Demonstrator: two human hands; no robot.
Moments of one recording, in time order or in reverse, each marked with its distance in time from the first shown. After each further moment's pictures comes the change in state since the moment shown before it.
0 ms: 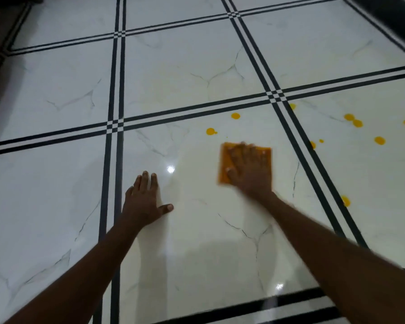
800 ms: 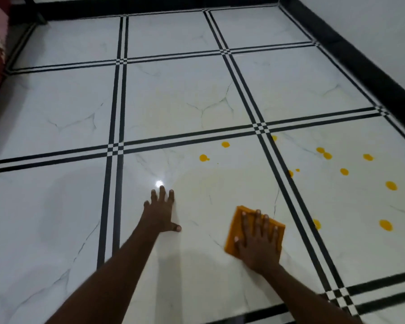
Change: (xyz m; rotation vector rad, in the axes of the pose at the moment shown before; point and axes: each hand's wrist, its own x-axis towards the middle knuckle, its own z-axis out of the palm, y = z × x) left_hand 0.020 0.044 -0.041 0.095 -0.218 0.094; right_hand -0.141 0.007 -0.001 0.098 -0.166 0.246
